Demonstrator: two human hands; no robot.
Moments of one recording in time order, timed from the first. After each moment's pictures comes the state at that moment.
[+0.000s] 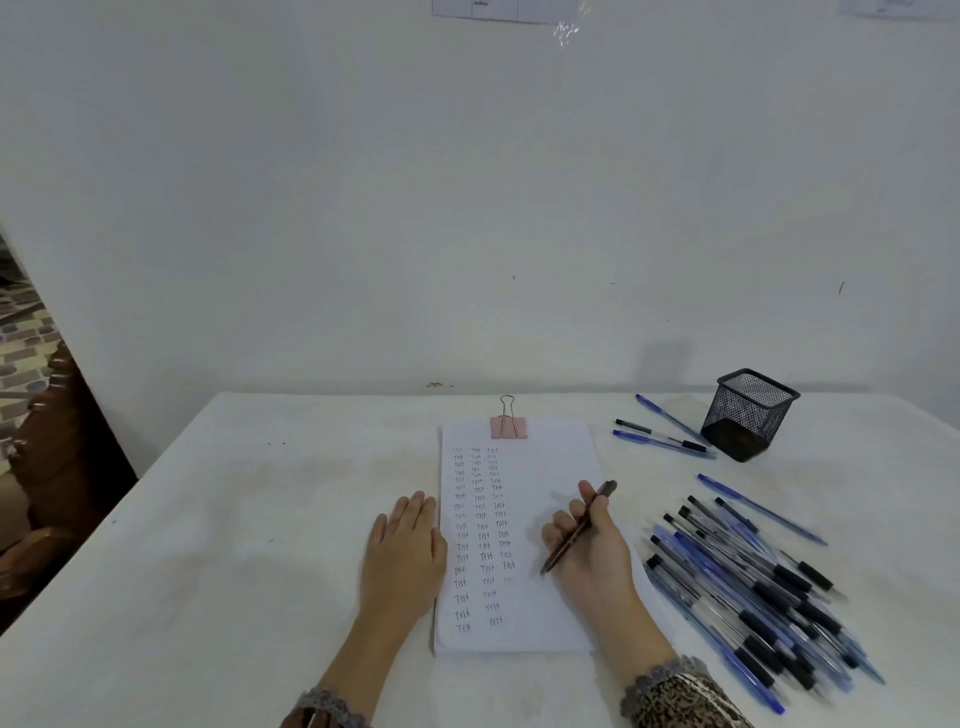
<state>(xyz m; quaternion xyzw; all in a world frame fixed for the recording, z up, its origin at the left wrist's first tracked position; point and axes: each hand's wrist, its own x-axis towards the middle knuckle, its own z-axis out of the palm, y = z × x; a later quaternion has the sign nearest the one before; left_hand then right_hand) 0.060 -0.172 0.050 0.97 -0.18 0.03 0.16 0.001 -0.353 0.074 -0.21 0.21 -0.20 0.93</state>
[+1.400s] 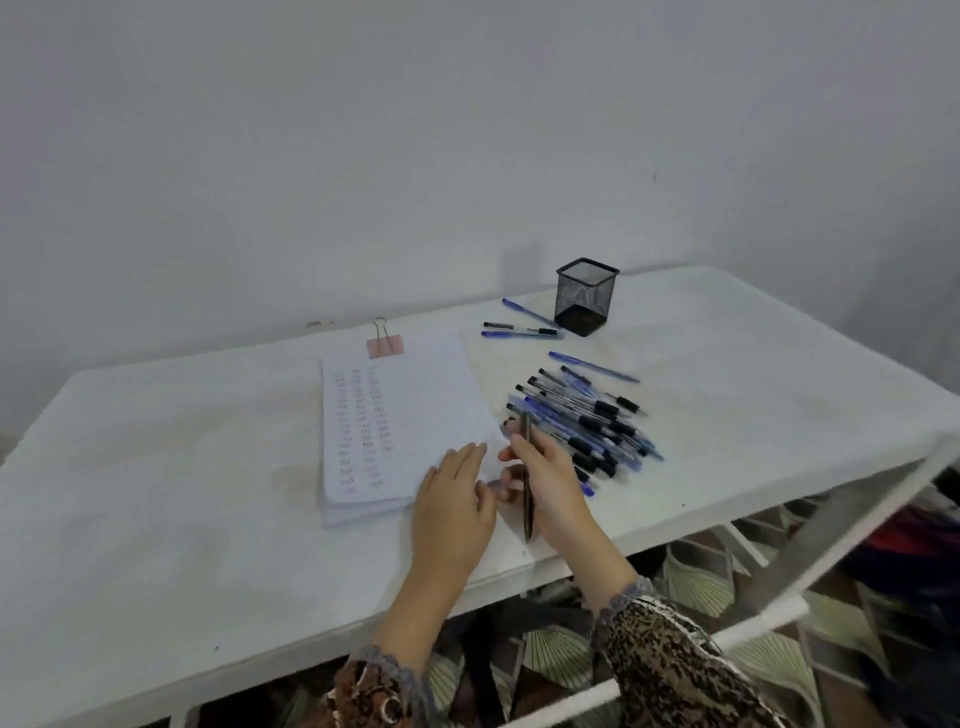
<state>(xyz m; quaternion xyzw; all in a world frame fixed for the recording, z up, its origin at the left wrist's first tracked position) -0.094 -0.272 0.064 0.88 -0.32 0.04 0.35 -0.142 -0.376 0.092 -0.51 0.24 -0.19 0.80</state>
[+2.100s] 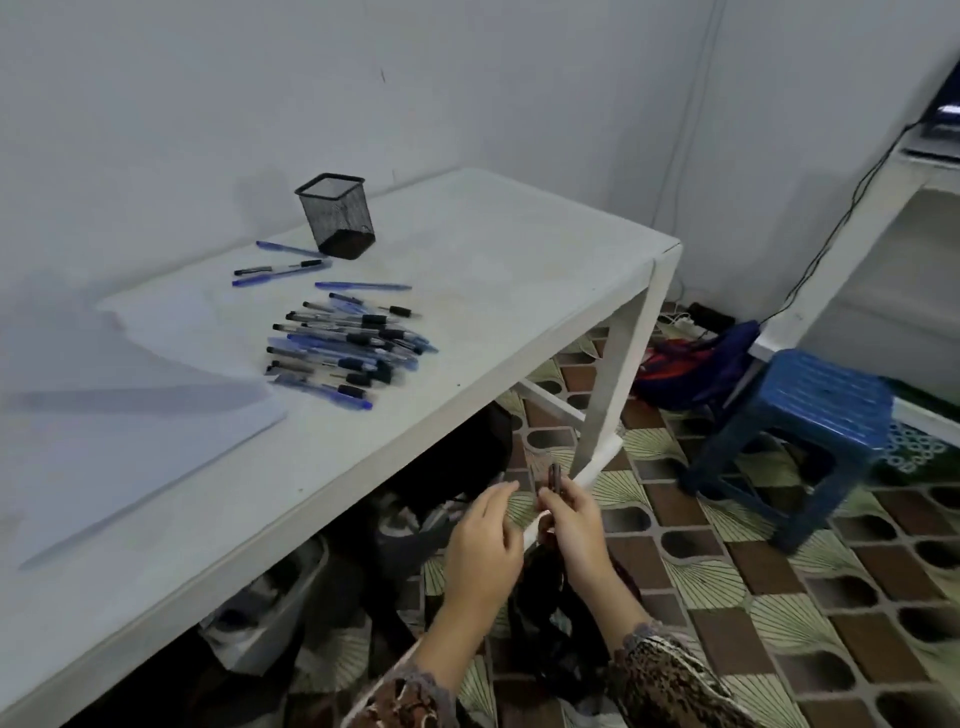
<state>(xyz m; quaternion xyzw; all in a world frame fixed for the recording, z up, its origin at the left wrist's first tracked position) -0.279 -0.359 -0.048 0.77 -0.50 -0.13 0.36 -0.367 -0.434 -0.047 -0.47 0.48 -0.34 0.66</state>
